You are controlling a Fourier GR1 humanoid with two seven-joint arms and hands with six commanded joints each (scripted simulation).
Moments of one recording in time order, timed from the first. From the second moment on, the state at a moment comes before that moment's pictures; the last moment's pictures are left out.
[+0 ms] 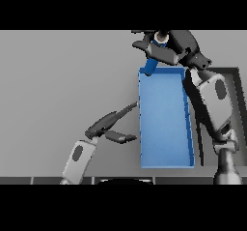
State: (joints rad) left arm -0.18 -0.08 -0.31 -1.60 -0.24 -0.49 0.11; right arm -1.10 -0.47 0.13 -1.45 -0.69 0.10 0.40
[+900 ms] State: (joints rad) left arm -0.13 -0.07 -0.33 -1.62 -0.25 -0.49 0.09; right arm -0.50 -0.64 0.21 -1.61 -0.61 -0.17 0.59
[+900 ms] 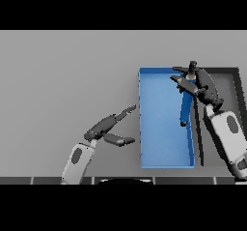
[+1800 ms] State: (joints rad) left arm -0.12 -0.07 -0.34 -1.64 -0.25 -0.48 0.10; right arm -0.72 -0.93 0.88 -1.42 -0.76 -0.25 0.61
